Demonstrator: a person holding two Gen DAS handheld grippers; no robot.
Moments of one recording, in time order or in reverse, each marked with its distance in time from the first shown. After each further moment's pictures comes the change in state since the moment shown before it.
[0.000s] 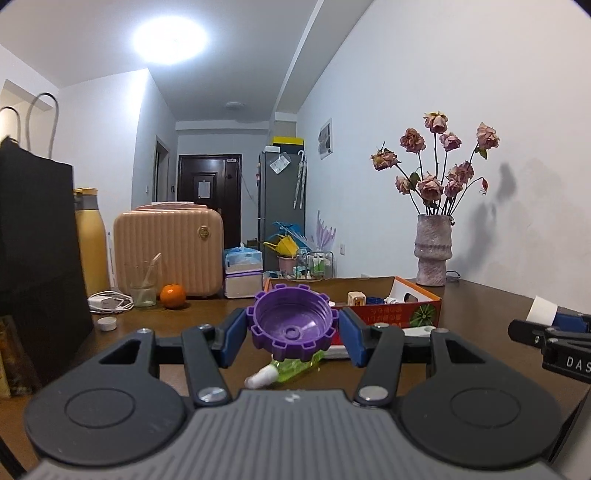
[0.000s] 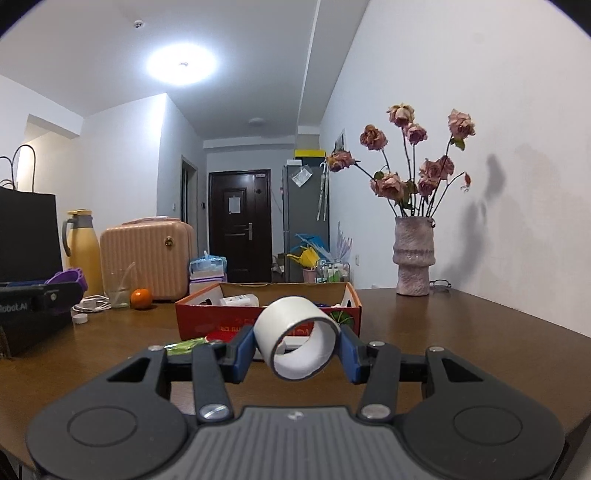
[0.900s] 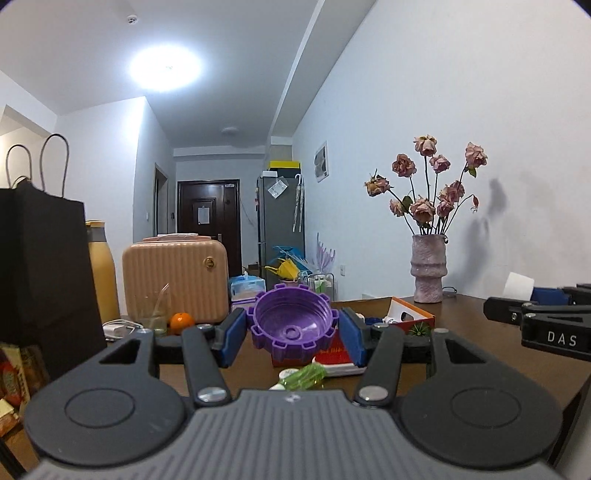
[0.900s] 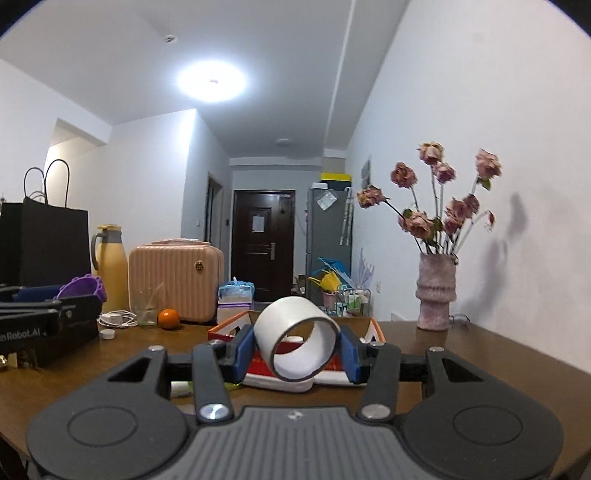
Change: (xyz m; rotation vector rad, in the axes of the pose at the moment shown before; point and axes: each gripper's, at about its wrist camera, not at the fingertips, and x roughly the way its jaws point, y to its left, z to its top) left arm -0.045 -0.004 0.014 0.041 -0.082 0.003; right arm -0.036 0.026 0.028 -0.051 -0.075 0.060
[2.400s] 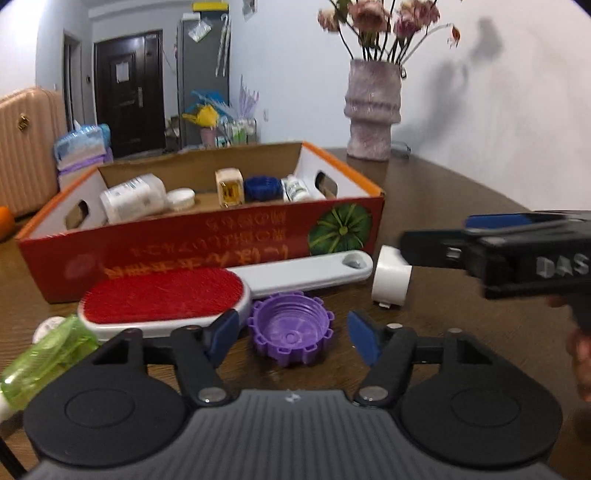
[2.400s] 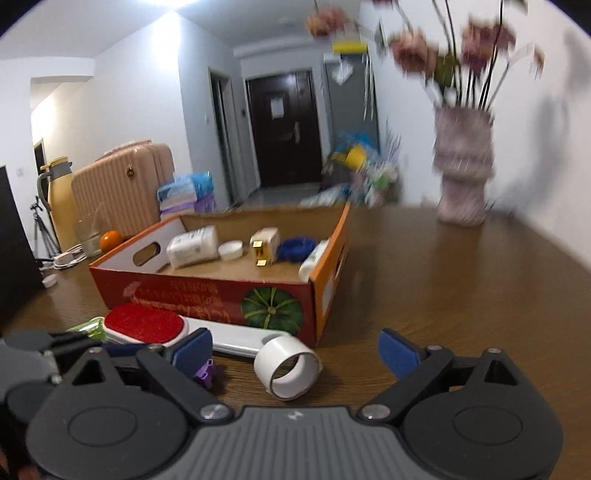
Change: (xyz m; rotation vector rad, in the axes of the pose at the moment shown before) left arm 0.306 -0.152 -0.070 0.018 0.544 -0.231; right arm 0.277 -0.187 -0.036 0.130 0.456 0.183
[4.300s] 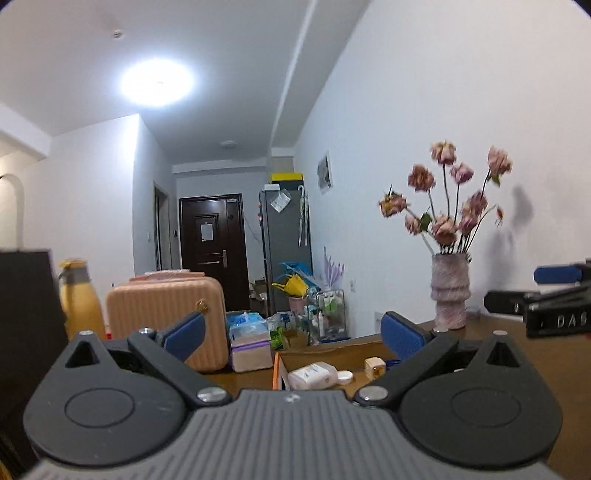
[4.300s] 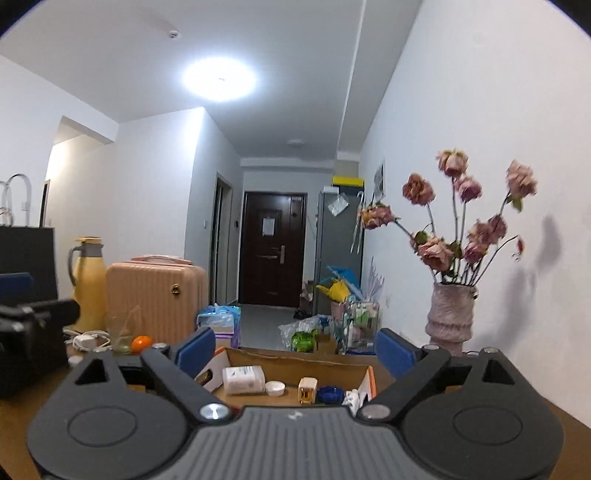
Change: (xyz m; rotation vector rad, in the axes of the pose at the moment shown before) left arm -0.260 0.093 0.008 0.032 -0.574 0.271; right arm -0.158 0.170 0.014 -0.187 -0.468 -0.145
